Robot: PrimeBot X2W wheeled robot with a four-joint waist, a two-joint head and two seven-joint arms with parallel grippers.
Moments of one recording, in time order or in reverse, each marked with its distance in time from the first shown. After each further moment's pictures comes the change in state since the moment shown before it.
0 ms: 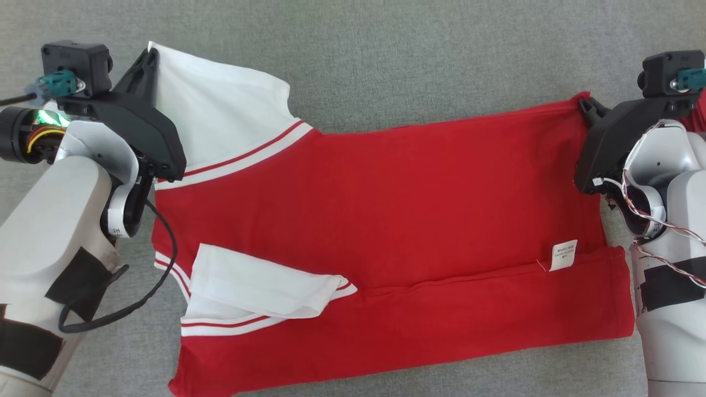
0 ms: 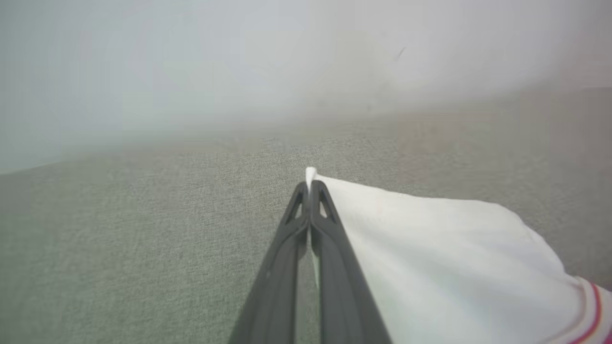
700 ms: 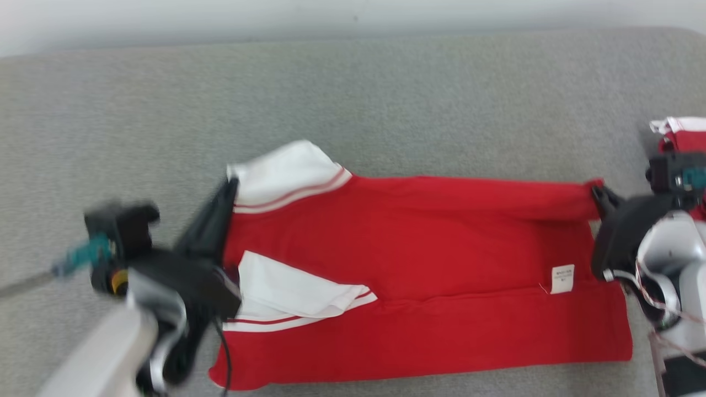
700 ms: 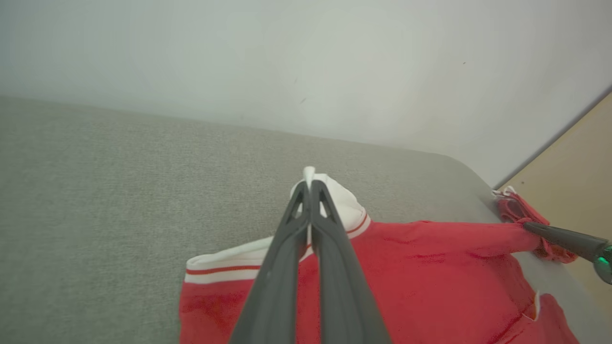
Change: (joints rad) left arm 0.456 0.034 0.066 -0.484 -0.210 -0.031 -0.116; right arm 0.287 -0.051 -0.024 -0.129 0.070 0.000 -0.030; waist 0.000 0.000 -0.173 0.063
